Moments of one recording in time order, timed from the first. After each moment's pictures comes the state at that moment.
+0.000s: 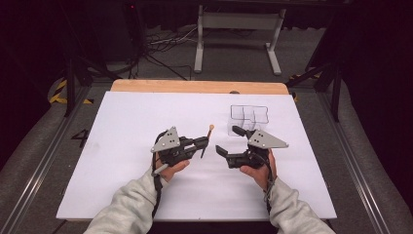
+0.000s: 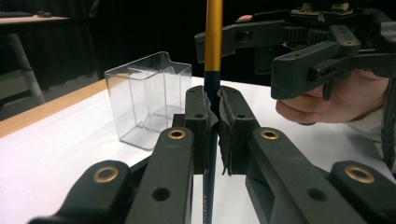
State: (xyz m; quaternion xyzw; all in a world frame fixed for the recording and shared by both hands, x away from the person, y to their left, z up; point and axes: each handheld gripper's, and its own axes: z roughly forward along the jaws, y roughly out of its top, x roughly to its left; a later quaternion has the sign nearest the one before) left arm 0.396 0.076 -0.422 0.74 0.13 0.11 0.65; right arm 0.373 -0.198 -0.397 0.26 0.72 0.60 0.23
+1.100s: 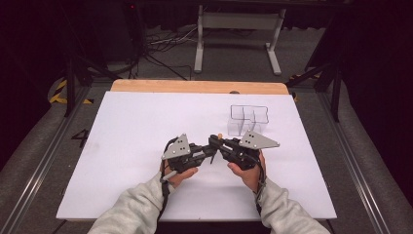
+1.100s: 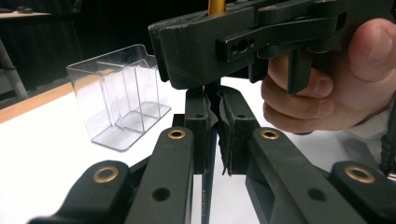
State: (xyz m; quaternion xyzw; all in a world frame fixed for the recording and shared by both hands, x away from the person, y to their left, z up) left arm 0.384 0.052 -0.431 0.75 0.12 0.11 0.64; right arm 0.368 -0.174 -0.394 0.24 0.72 0.62 0.18
